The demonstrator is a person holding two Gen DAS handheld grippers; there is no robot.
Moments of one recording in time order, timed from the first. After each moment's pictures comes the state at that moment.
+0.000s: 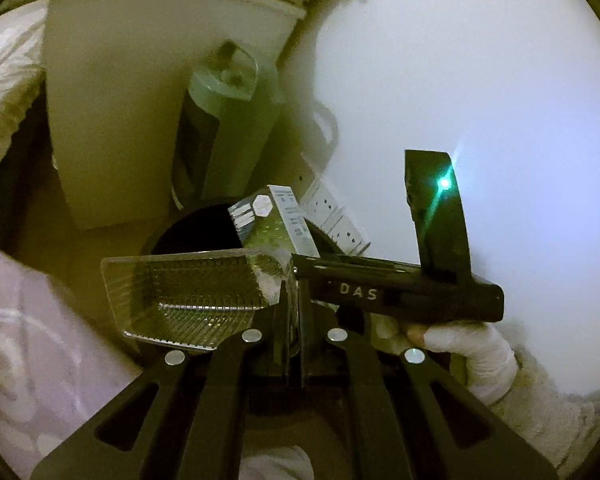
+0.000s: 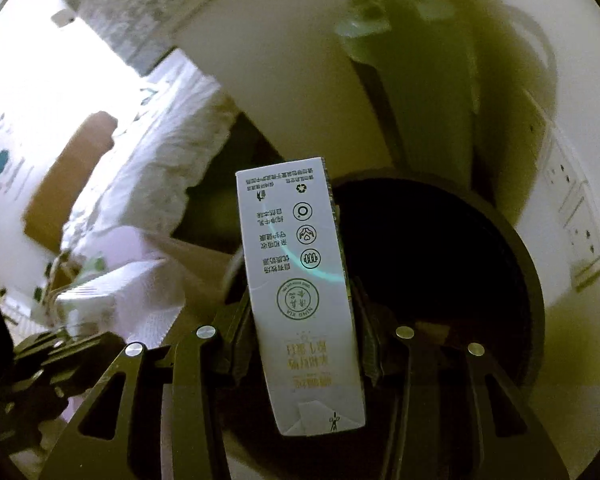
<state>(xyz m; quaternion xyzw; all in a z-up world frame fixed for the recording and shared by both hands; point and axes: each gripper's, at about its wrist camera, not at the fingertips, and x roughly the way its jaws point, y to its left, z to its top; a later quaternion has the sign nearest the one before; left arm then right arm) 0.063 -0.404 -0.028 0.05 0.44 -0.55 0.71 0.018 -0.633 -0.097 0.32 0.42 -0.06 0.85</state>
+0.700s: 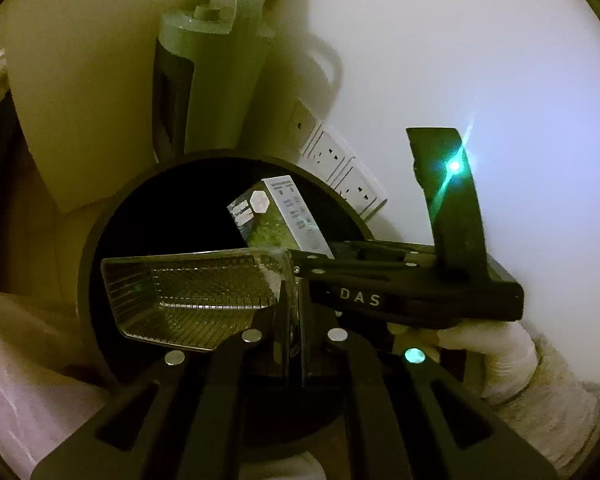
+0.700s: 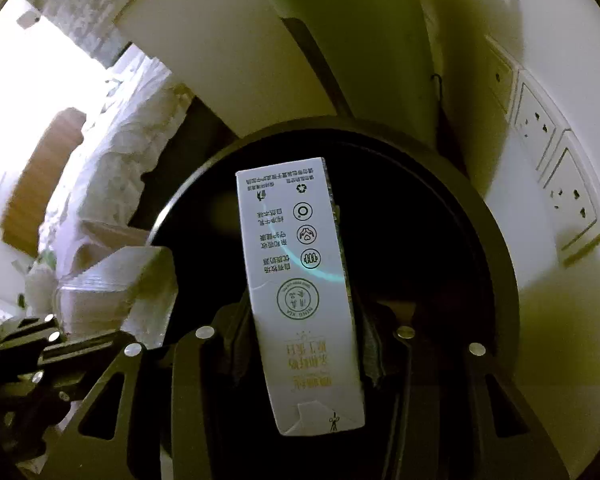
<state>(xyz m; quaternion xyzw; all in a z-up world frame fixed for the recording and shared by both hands) 0.066 -0.461 -0.074 0.11 0.49 -0.55 0.67 -0.007 -0.658 -0.146 0.32 0.46 -0.08 0.82</state>
